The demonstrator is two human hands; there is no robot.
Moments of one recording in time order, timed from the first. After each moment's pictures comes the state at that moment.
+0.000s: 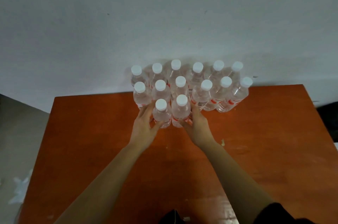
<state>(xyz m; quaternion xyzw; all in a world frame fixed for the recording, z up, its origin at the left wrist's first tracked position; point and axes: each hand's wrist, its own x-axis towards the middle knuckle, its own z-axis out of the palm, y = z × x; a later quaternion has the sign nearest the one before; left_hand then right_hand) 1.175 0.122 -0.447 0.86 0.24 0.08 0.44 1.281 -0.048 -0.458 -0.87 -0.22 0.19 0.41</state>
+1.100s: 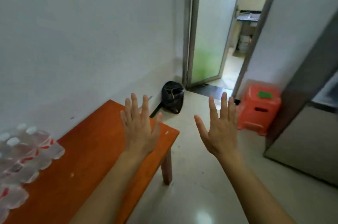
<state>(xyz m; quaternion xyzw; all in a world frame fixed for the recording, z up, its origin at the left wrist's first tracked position) 1.101 -0.452 -0.267 0.94 -0.22 0.14 0.22 0.998 -0.664 -0.290 -0.93 0.23 -0.28 0.10</state>
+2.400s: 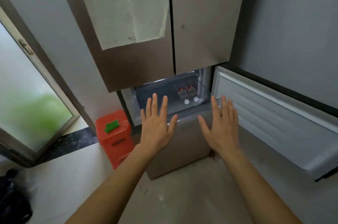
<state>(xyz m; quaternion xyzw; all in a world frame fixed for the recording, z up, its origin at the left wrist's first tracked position) 0.824 -1.326 -0.269 0.72 -0.67 0.00 0.20 0.615 -1.368 -0.297 -0.74 0.61 -0.28 0.03</state>
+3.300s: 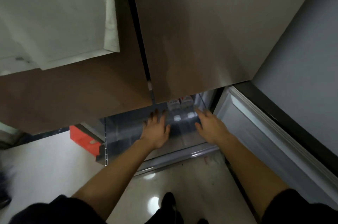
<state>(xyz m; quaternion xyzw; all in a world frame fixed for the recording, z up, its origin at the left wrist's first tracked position) 0.835 -1.632 -0.396 0.75 -0.63 -0.22 0.00 0.620 -1.706 -0.388 -0.82 0.53 0.03 0.19</state>
